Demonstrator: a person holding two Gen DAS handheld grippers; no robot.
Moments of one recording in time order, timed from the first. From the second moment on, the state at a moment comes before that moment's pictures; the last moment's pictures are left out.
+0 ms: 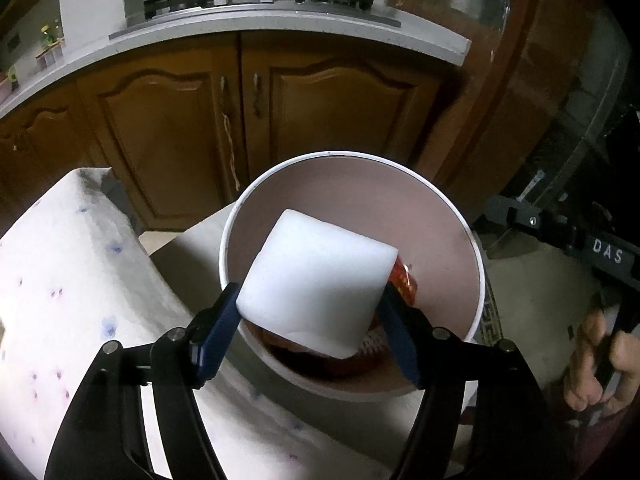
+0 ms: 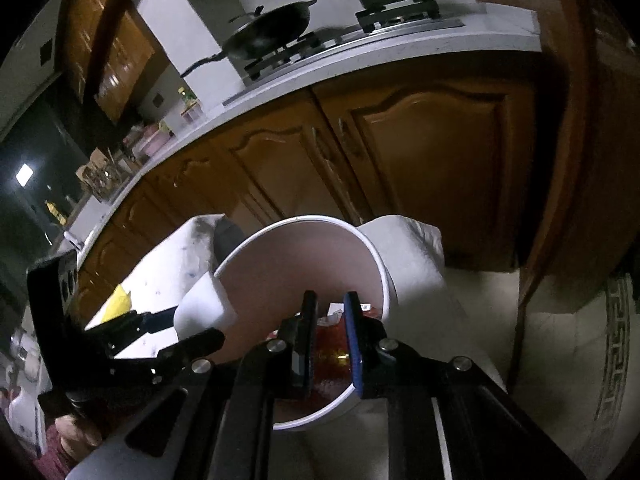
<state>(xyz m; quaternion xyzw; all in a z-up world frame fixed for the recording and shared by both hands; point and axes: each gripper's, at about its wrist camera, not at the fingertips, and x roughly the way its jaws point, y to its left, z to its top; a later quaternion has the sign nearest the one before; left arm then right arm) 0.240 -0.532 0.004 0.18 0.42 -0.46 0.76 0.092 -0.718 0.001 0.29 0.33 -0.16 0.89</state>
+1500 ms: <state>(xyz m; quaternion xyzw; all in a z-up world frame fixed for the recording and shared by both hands) 0.213 -0.364 0.025 0.13 0.39 -0.38 0.83 0.021 -0.644 -0.042 0.33 0.32 -0.13 0.88</state>
